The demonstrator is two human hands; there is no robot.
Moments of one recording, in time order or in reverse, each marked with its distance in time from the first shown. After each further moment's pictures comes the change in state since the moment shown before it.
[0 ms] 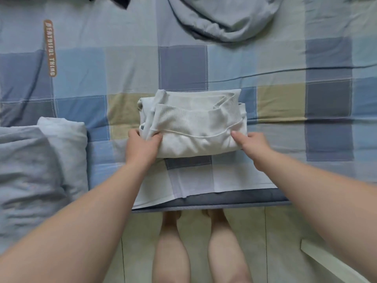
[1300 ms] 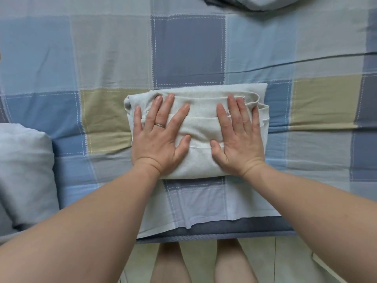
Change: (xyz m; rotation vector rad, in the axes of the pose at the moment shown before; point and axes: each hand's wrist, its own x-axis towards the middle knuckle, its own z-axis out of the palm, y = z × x) left_hand 0.090 -0.018 0.073 0.834 0.216 1.047; right_hand 0.095 0.022 0.084 -1.023 0.386 -1.121
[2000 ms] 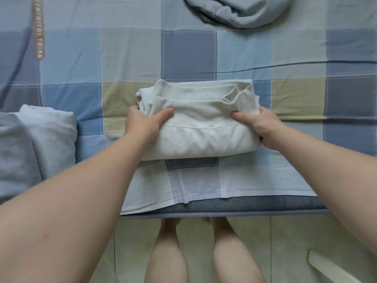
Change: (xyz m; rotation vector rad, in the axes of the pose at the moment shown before) left_hand -0.003 -0.008 -0.076 -0.928 -0.169 -1.016; right_hand 0.005 0.039 -0.086 1.191 -0.301 0.983
